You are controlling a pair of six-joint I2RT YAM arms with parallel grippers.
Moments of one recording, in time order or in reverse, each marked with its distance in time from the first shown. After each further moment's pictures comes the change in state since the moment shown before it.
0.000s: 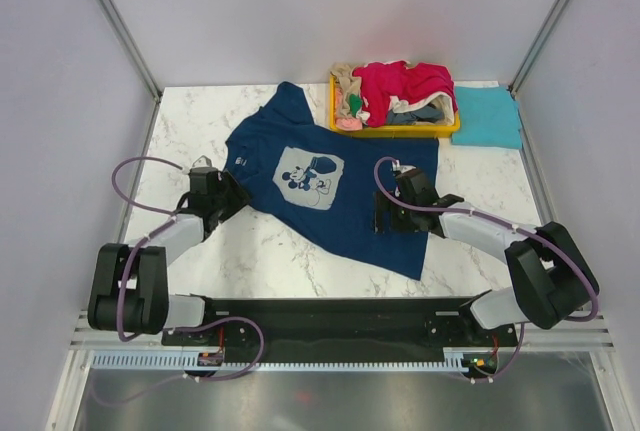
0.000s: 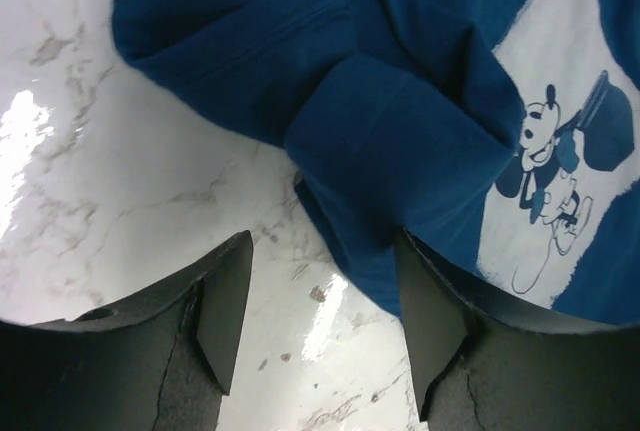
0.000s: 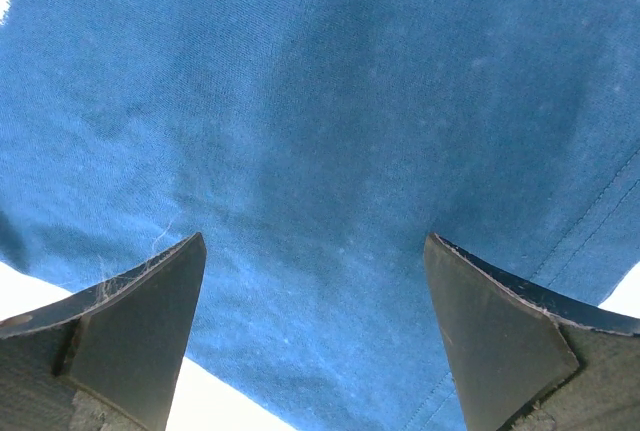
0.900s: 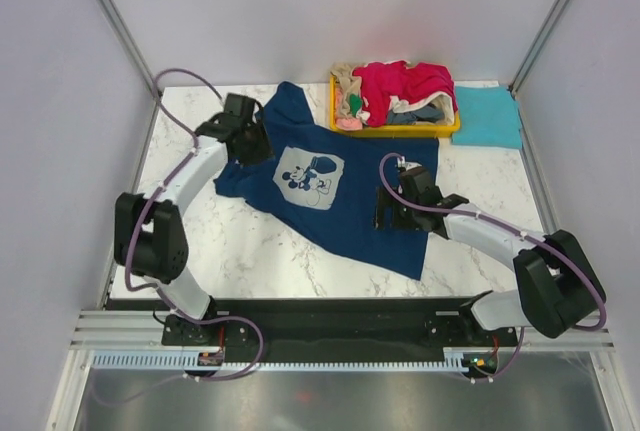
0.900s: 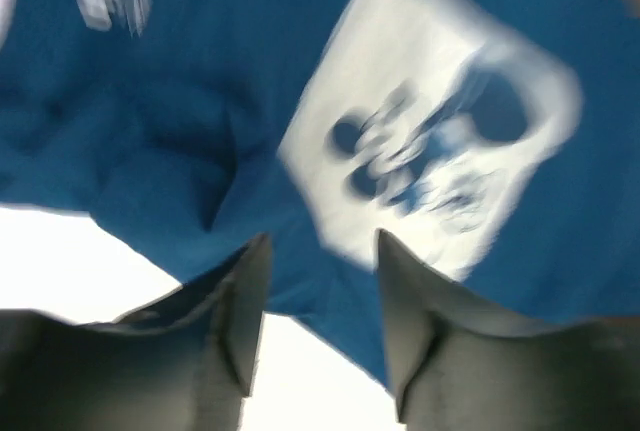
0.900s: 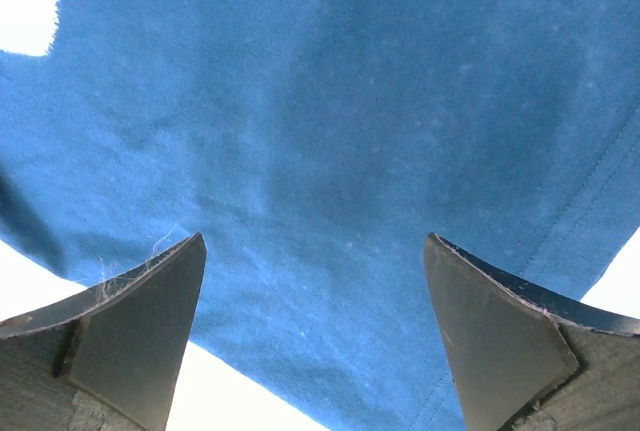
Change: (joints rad) left arm -0.187 0.306 0.835 -0.647 -0.053 0.140; right arm 0.000 -0.051 0.005 -0.014 0.016 0.050
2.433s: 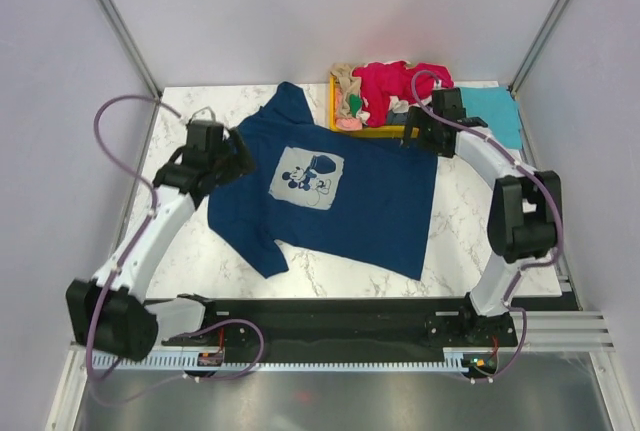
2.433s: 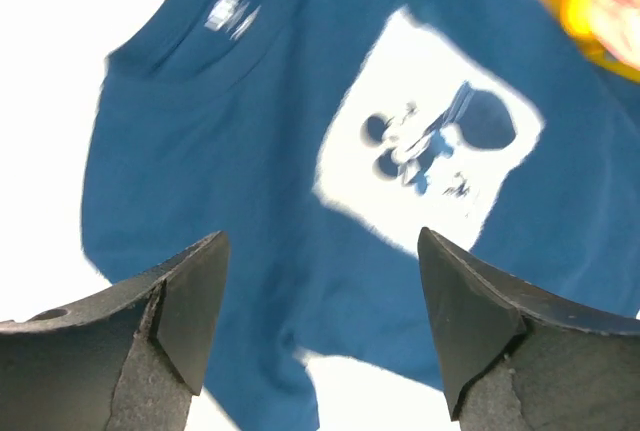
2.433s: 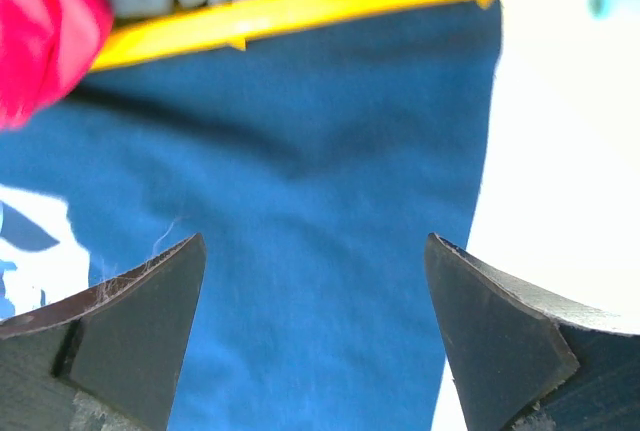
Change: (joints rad) left arm 0.014 -0.309 -0.206 0.015 -0.119 -0.003; right arm -0.356 0.495 0.717 -0.171 0.013 -0.118
